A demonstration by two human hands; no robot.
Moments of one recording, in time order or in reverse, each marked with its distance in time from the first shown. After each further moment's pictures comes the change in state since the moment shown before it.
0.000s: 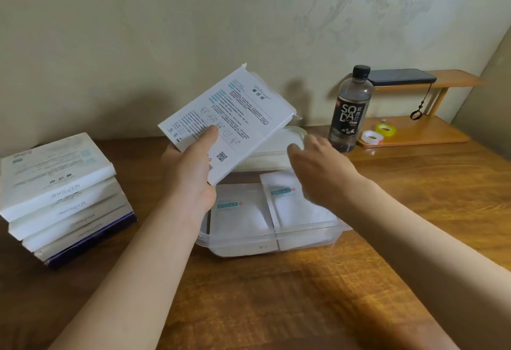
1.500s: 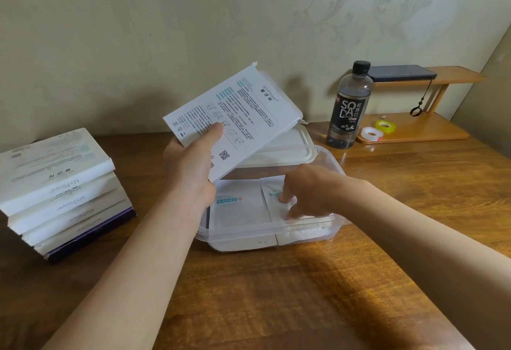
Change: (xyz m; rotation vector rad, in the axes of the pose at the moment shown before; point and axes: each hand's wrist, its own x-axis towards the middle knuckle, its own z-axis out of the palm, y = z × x) left_hand 0.004 -0.007 -0.002 0.026 -0.043 0.009; right_hand 0.001 0.000 0.022 0.127 -0.360 -0.149
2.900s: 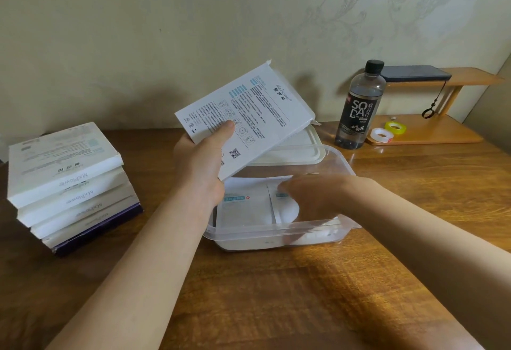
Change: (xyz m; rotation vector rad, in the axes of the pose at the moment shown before) left_hand -0.001 0.001 0.000 0.016 -0.020 -0.019; right_hand 0.011 -0.005 -0.001 -0.096 -0.144 -0.042
